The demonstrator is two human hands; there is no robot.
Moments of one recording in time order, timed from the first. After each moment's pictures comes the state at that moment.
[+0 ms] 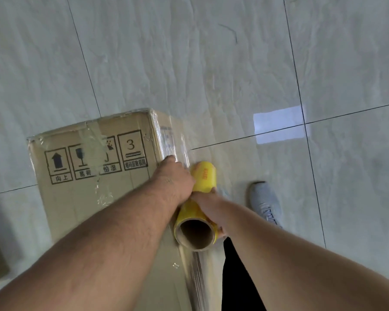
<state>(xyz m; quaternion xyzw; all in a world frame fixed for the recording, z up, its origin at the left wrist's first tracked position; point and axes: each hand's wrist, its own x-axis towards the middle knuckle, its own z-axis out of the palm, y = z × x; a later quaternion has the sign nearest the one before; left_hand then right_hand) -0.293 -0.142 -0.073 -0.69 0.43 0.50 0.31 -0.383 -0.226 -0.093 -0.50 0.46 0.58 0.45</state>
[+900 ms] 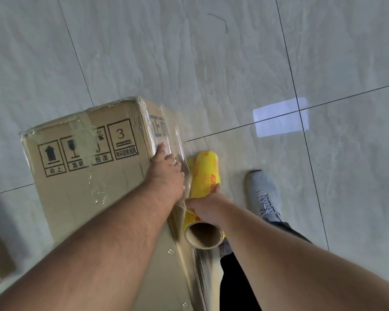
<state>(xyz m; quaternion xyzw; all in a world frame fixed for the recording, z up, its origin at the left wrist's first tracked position) -0.327 -0.140 -0.077 -0.69 0.38 0.47 0.40 -0.414 -0.240 -0.085 -0.56 0.41 0.63 0.36</state>
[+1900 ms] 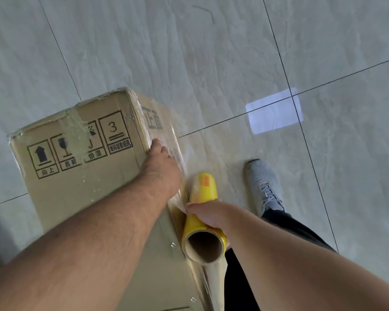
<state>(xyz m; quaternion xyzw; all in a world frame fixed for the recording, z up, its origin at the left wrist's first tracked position) -0.330 -0.141 -0.062 -0.66 0.42 0.44 0.43 -0.454 -0.228 -0.082 -0.47 0.44 0.65 0.41</state>
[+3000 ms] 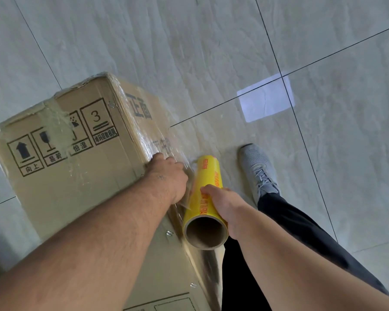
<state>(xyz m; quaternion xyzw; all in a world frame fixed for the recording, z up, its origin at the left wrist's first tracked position) -0.371 -0.143 -0.081 -0.67 0.43 0.50 0.34 -0.488 -0.250 -0.071 -0.39 0.61 0.49 0.49</state>
